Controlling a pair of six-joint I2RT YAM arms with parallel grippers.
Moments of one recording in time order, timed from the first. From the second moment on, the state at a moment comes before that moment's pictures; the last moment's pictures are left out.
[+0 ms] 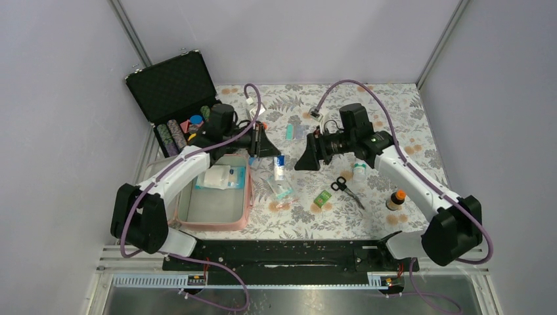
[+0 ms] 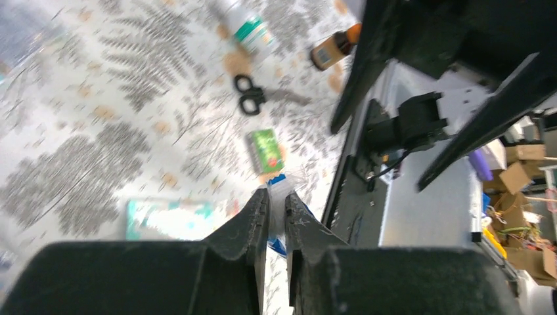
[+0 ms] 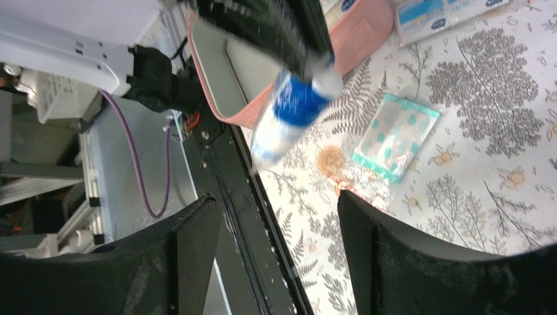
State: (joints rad) left arm -0.41 1.44 1.03 -0.04 0.94 -0.32; right arm 0.48 1.37 1.14 -0.43 -0.87 0.17
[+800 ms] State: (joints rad) left arm -0.29 1.24 1.12 -0.91 0.32 0.58; right arm 0.47 1.39 1.05 -0.64 -0.72 -0.05
